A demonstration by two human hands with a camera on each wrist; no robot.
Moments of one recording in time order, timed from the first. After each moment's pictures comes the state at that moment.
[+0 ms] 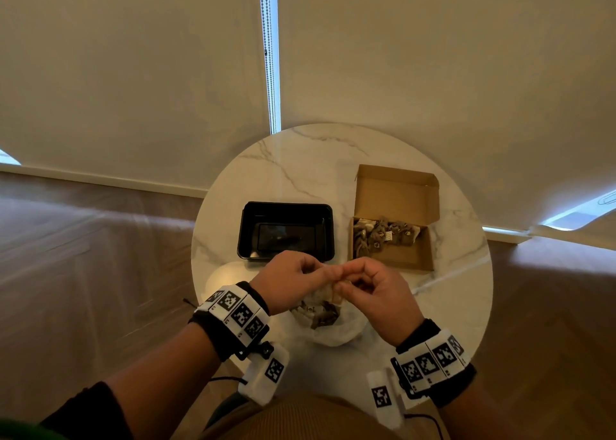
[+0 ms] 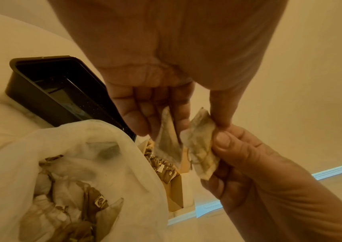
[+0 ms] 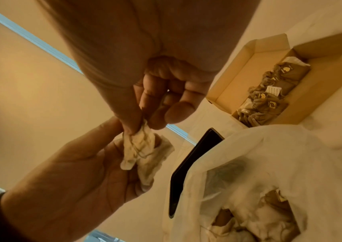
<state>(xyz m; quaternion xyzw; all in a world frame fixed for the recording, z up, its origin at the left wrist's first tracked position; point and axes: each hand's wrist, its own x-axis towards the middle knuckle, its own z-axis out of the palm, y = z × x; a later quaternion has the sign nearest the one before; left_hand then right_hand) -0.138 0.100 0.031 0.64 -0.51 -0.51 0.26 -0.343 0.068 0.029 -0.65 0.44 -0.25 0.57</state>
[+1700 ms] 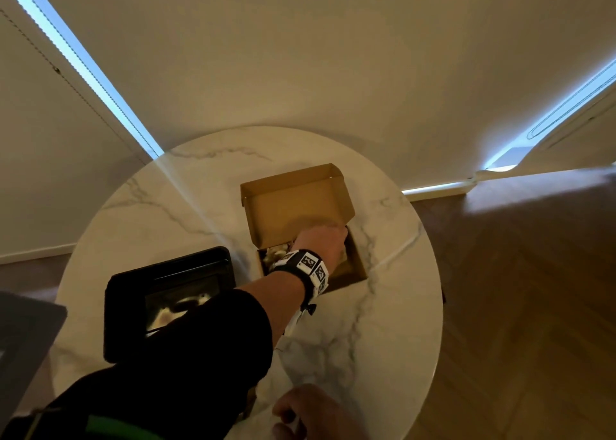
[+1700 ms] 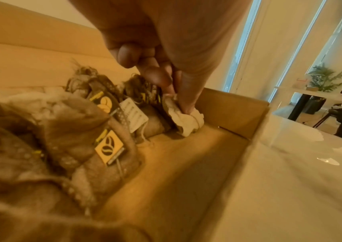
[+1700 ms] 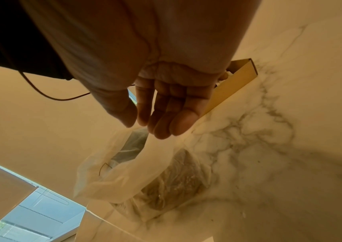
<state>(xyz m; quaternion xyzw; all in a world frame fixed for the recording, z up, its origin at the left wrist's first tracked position) -0.348 -0.162 -0.098 0.57 -0.79 -0.20 -0.13 -0.424 0.124 -0.167 -0.67 0.50 0.07 0.55</state>
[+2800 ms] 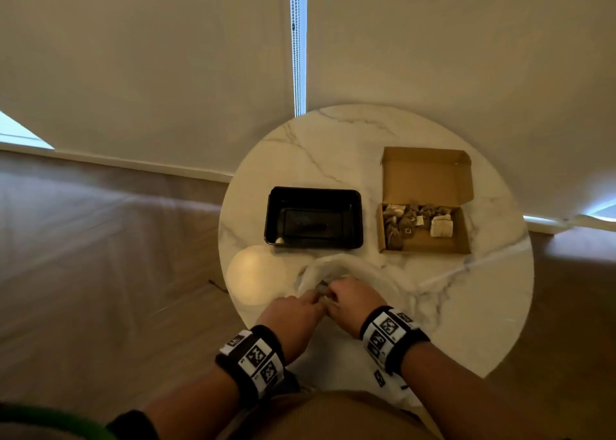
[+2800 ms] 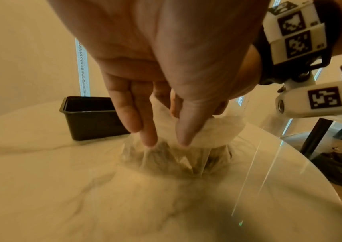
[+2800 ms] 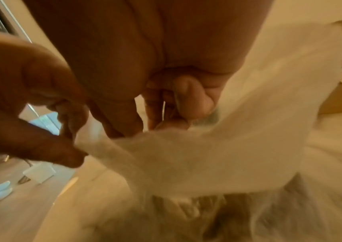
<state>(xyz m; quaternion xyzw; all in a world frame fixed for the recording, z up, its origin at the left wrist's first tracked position) -0.132 0.173 -0.043 0.61 -0.74 -0.26 -0.13 -0.276 0.081 -0.060 -0.81 0.46 0.17 0.34</state>
